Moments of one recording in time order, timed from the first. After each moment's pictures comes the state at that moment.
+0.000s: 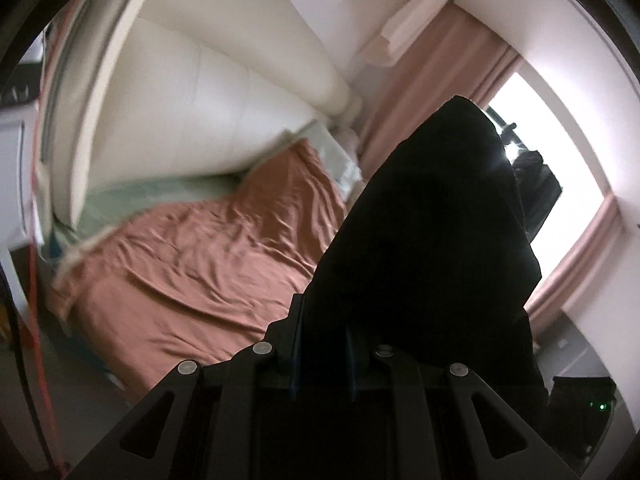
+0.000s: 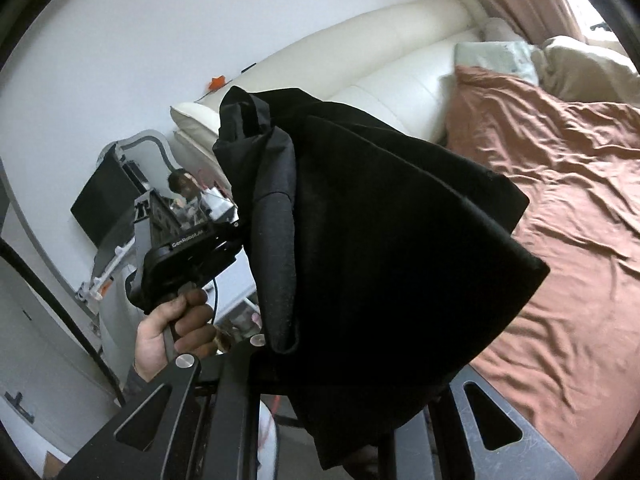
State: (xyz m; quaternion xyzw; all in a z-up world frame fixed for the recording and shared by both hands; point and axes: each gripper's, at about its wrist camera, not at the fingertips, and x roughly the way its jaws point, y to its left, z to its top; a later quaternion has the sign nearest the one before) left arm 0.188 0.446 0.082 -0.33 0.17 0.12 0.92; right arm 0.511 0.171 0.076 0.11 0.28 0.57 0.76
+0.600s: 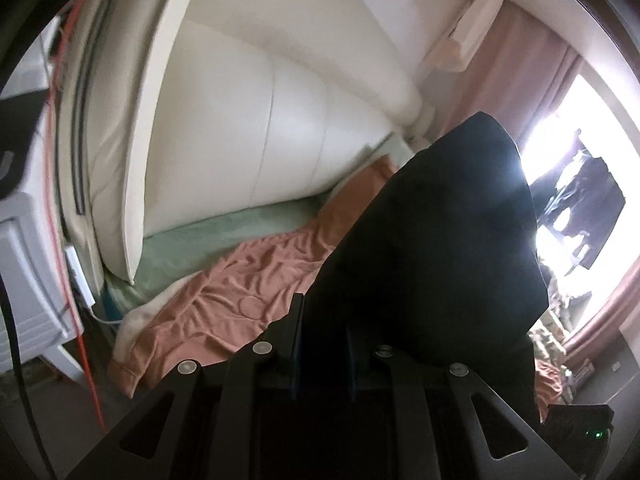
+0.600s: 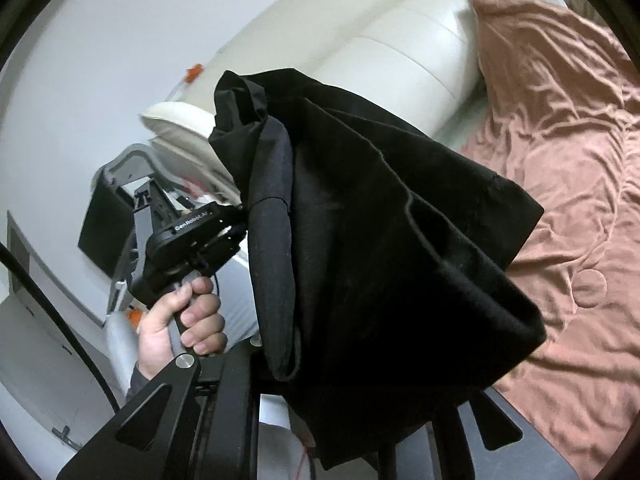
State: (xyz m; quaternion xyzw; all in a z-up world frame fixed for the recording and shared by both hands) left arm 0.241 0.585 0.050 -0.32 0.21 0.22 0.90; right arm 0.629 0.321 0.007 0.17 0.35 0.62 0.68
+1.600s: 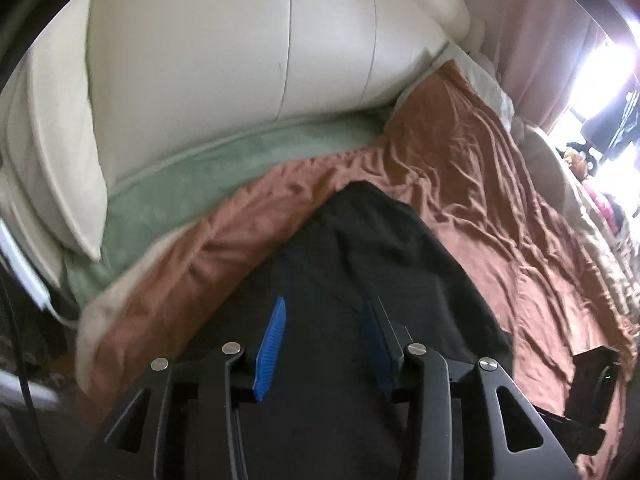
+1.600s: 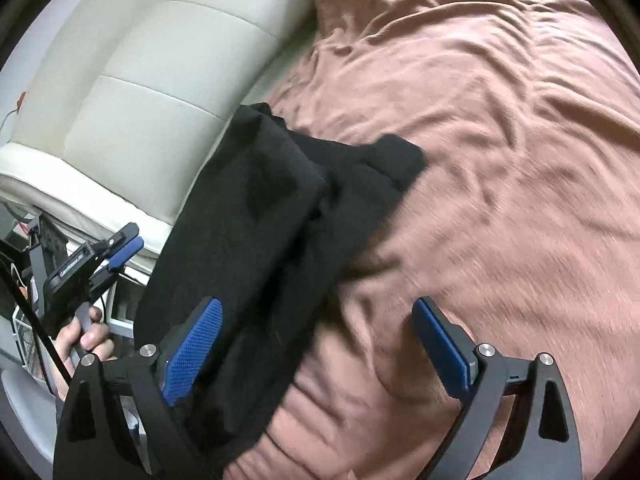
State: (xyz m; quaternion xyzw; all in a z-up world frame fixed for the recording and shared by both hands) left arm 0.349 0.623 -0.107 -0.28 0.34 0.27 0.86; right arm 0.735 0.377 -0.128 0.13 0.49 0.47 0.73
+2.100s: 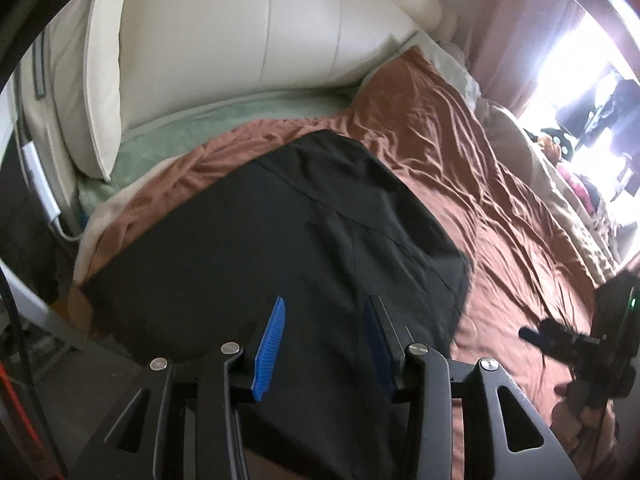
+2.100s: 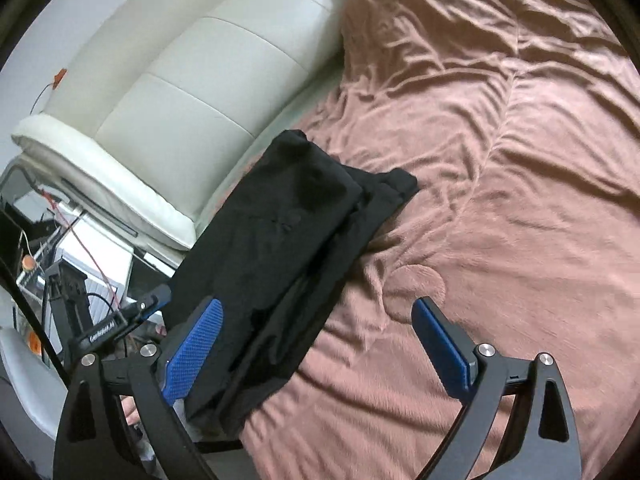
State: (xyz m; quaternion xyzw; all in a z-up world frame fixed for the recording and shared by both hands) left arm 0.291 0.526 -0.109 -0.27 0.35 0.23 0.87; right arm 0.636 0.330 -0.046 0.10 0.42 0.48 0.76
